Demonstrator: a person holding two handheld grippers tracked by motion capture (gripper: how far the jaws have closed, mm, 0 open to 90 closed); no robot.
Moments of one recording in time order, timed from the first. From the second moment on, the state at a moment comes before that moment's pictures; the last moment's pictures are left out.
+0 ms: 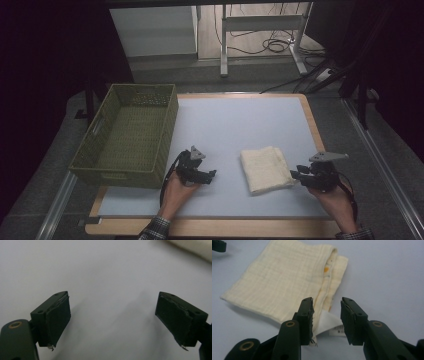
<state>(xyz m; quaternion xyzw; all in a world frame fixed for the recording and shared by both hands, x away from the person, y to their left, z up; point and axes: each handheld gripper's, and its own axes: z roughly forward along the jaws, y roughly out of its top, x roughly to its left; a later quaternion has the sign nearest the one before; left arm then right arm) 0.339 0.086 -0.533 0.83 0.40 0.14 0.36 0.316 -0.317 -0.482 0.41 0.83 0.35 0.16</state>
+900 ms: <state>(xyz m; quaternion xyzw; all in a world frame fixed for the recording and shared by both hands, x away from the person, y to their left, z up) 0.347 0.080 -0.545 0.83 0.41 0.15 0.35 0.372 -0.272 -0.478 0.40 0.82 0.36 0.19</state>
